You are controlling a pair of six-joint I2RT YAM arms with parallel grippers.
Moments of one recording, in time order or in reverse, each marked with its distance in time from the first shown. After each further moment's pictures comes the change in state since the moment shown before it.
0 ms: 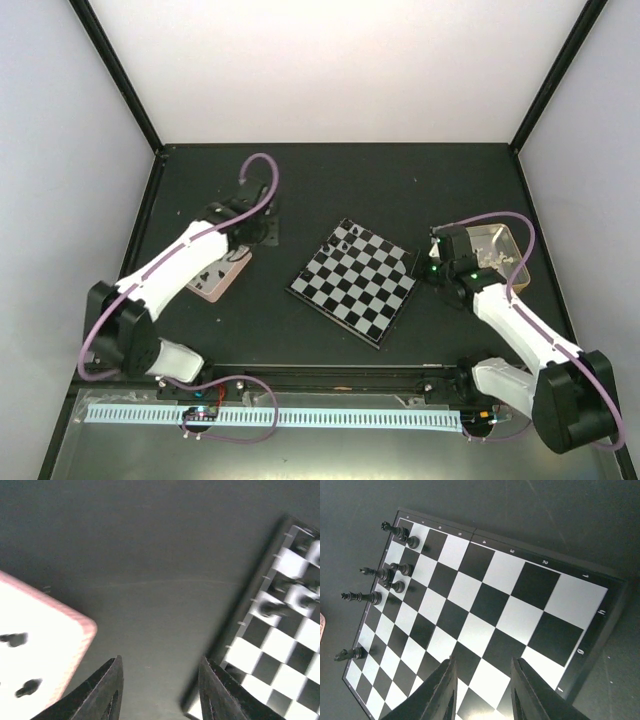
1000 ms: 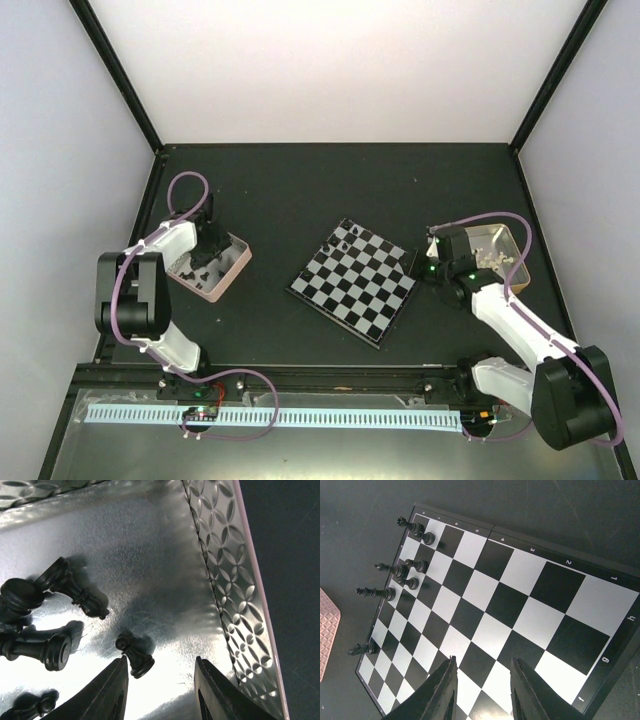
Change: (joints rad) left arm 0.530 0.147 -0.256 0.235 0.118 -0.302; right arm 0.001 0.044 -0.011 0.075 -0.062 0.000
